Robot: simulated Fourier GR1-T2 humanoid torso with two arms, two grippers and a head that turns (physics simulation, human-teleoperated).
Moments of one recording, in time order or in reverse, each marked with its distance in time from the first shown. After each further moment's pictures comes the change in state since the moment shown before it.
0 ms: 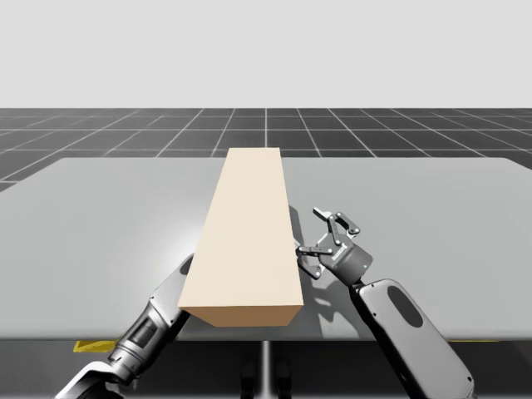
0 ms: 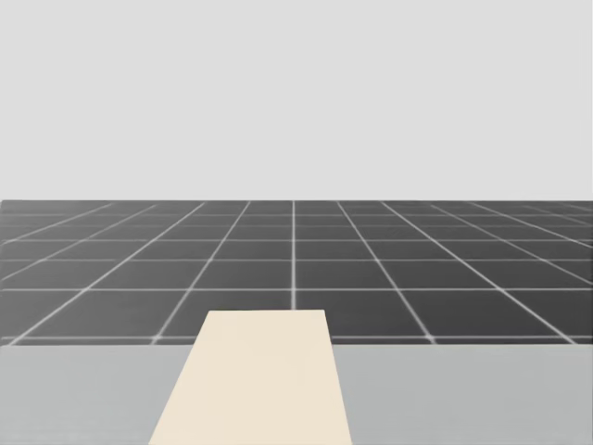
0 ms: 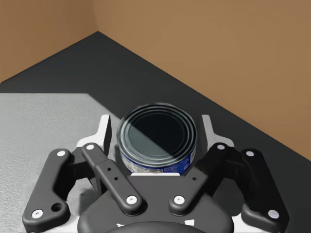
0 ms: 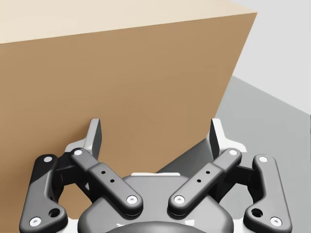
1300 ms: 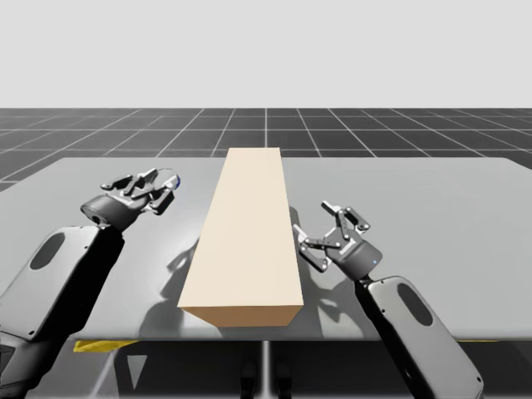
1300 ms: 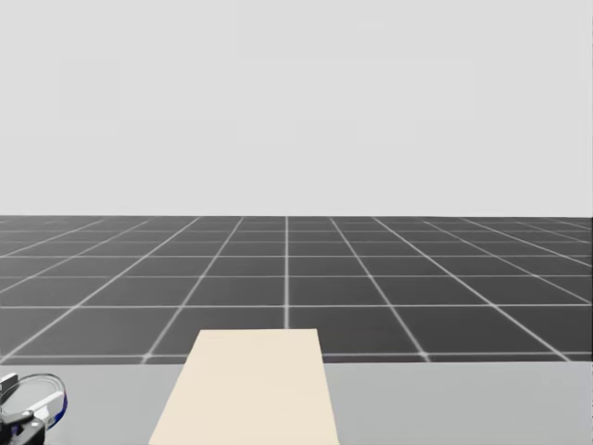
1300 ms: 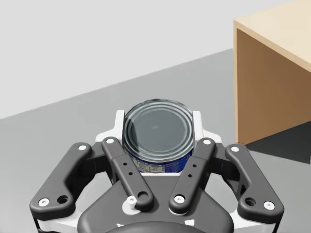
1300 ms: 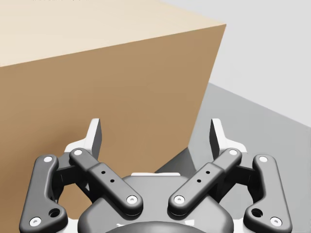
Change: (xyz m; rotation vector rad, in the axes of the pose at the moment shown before) left arm 0.116 0.121 0.148 0.488 -0.144 -0.072; right arm 0.010 -0.012 0.004 -0.064 -0.035 -0.031
